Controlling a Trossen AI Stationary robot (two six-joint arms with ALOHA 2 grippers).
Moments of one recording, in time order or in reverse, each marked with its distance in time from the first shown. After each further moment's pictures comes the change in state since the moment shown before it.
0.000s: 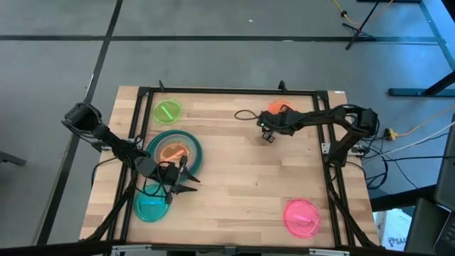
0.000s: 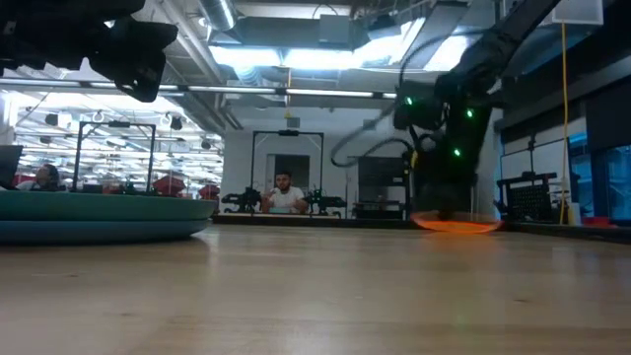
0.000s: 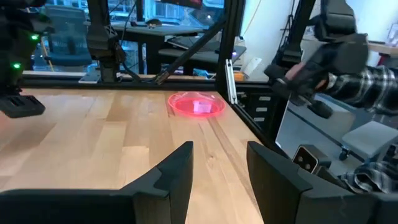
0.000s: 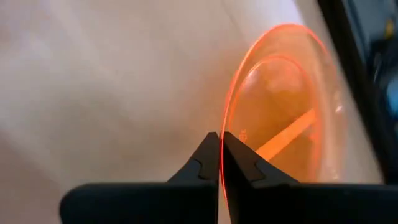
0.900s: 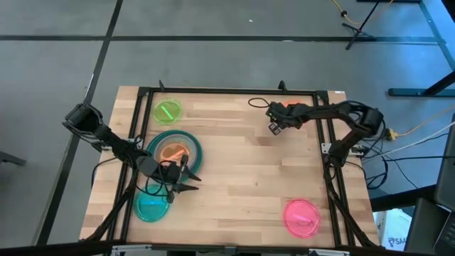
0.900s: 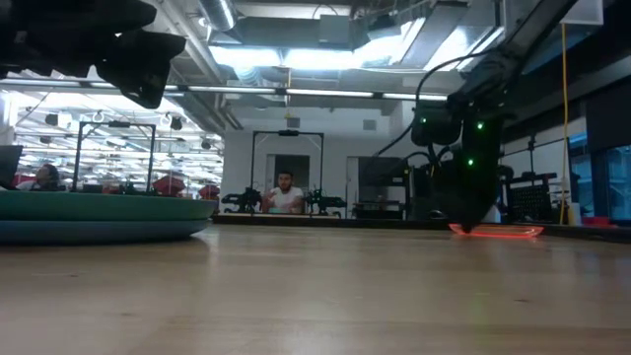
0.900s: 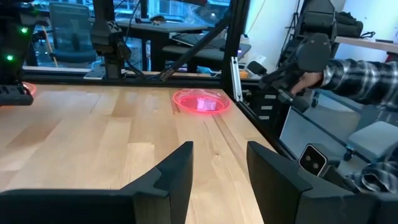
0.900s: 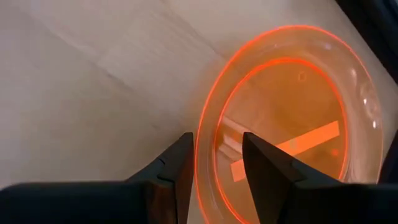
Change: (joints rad) left arm 0.024 0.023 -0.001 0.014 0.009 -0.007; right arm -0.200 -0.038 -0.074 -0.018 -0.066 0.165
